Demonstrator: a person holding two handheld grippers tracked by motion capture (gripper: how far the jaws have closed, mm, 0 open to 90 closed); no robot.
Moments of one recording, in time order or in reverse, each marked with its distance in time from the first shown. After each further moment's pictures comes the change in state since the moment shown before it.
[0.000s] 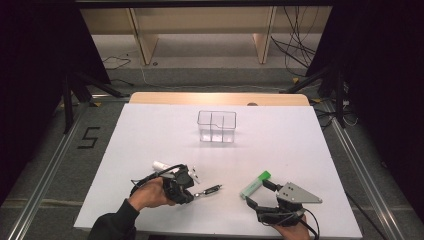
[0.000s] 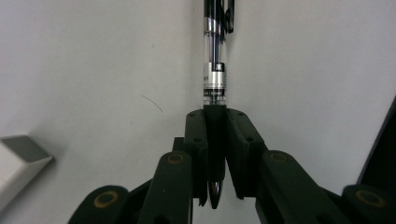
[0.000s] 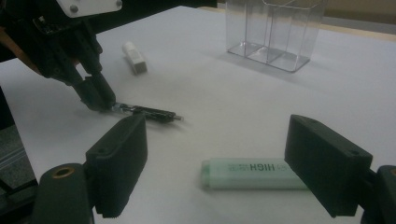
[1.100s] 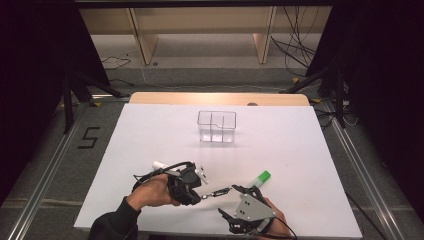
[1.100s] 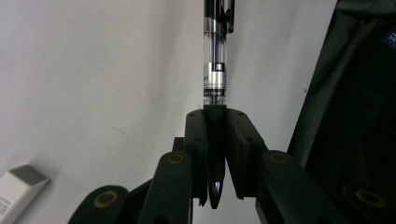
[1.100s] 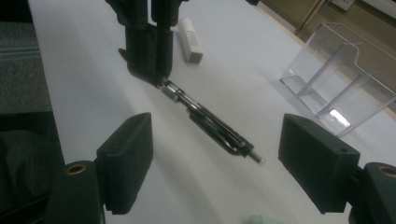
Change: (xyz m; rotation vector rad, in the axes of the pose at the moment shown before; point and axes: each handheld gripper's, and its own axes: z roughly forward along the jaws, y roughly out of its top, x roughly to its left) left arm -0.025 0.028 -0.035 0.005 -0.057 0.077; right arm 0.071 0.026 0.031 0.108 0.028 -0.456
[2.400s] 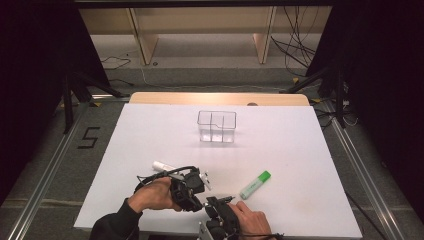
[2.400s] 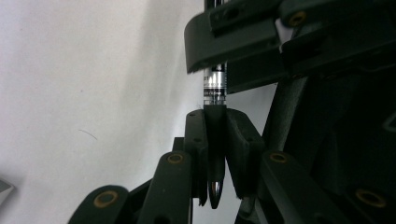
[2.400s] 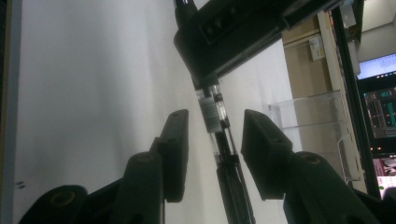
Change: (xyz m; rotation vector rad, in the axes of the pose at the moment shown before) left arm -0.011 0.004 0.001 0.041 -0.057 0.021; right arm 0.063 0.015 0.050 0.206 -0.172 -0.654
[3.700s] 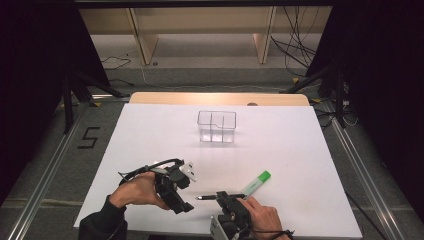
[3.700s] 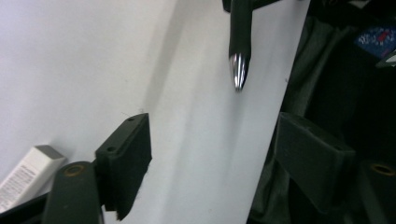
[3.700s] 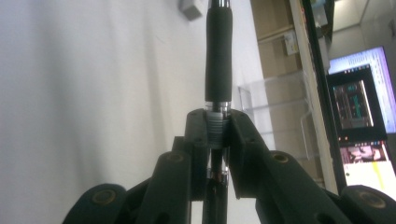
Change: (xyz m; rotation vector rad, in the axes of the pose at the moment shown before) left arm 0.012 -0.028 -0.030 -0.138 0.047 -0.019; right arm -0.017 -0.025 -0.008 0.012 -0.092 -0.012
